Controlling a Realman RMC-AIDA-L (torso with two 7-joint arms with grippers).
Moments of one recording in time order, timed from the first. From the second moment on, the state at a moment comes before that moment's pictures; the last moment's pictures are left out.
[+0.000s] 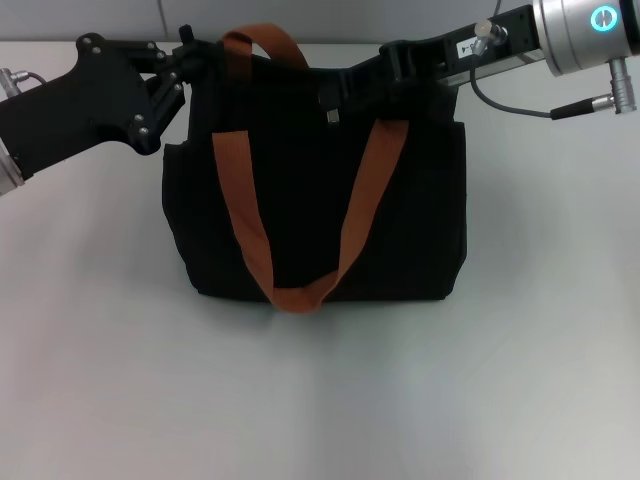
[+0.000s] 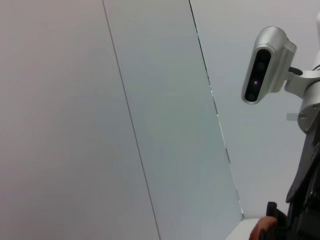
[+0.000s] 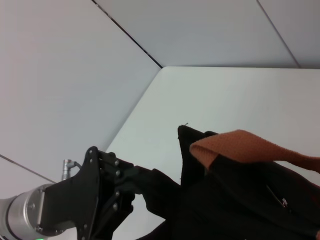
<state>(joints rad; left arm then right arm) -0.54 -2.06 0.49 0.57 1.77 1.62 -0.83 0.83 2.08 -1.04 -1.03 -2.09 -1.49 2.67</state>
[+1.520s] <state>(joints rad) -0.54 -2.05 0.48 0.57 1.75 1.62 -0.86 0.82 2.08 -1.11 -1.04 -2.03 -1.44 2.68</state>
